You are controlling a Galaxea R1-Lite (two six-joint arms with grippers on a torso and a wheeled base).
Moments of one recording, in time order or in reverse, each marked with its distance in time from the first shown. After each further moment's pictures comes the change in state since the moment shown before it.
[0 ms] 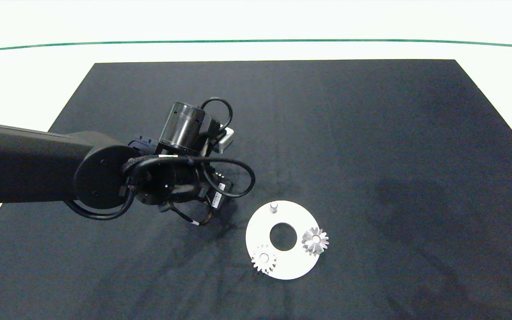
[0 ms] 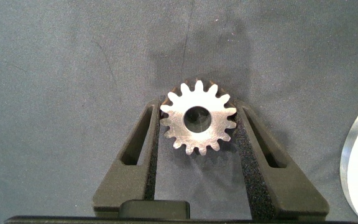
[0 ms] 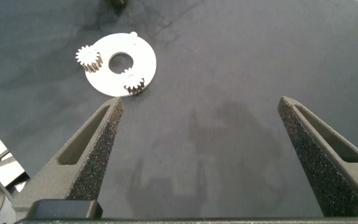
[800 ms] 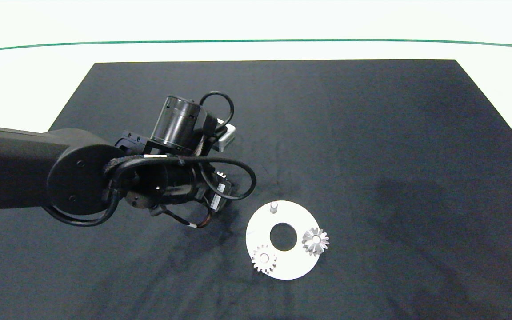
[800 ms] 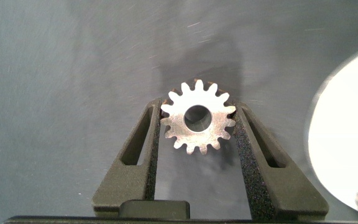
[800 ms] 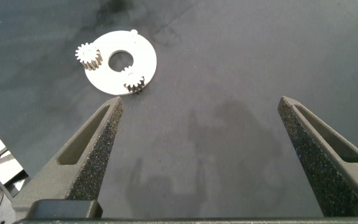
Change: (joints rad) left arm -0.049 -0.063 0.023 0.003 -0.001 0.026; right arm 0.000 0.004 0.005 0.000 0.000 -0.005
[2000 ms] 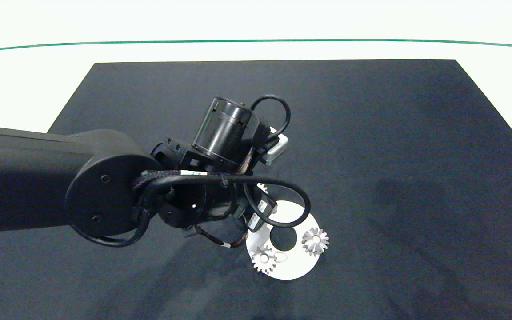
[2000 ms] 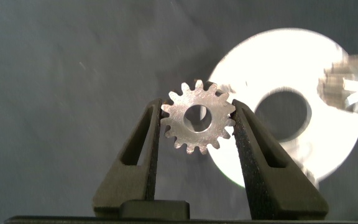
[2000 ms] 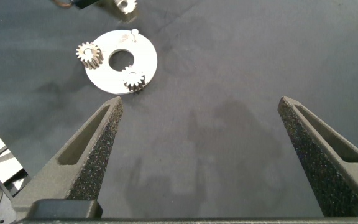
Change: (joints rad) left arm -0.184 0.036 -0.086 0.076 0.001 0.029; right arm 0.006 -0.005 0.006 -0.003 -0.003 -0.005
